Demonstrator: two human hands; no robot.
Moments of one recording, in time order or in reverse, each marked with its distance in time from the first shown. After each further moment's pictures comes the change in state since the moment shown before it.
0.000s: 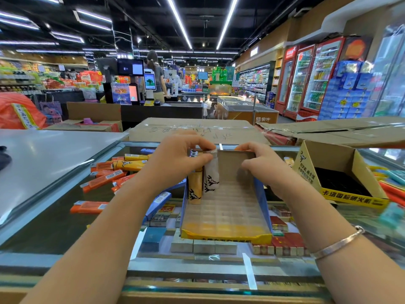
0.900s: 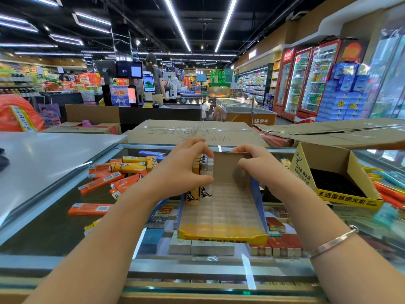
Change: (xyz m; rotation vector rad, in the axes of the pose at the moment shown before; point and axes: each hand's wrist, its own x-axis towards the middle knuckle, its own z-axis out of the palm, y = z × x) left_hand -0.001 -0.009 0.013 0.152 -0.206 -0.099; right_hand 0.003 0.002 -0.001 0.017 -0.011 0.011
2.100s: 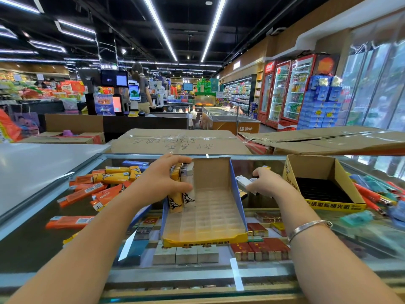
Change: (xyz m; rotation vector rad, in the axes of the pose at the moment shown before) left_hand 0.006 -0.014 0.007 -0.220 0.059 -0.124; right_hand 0.006 0.046 -0.045 -0.610 0.019 0.450
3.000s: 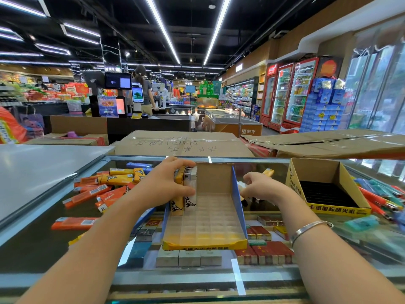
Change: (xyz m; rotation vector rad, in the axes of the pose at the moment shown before) left_hand -0.002 0.004 -0.003 0.069 -0.054 -0.025; right_hand -0.005 -0.012 0.008 0.114 -0.100 -0.191
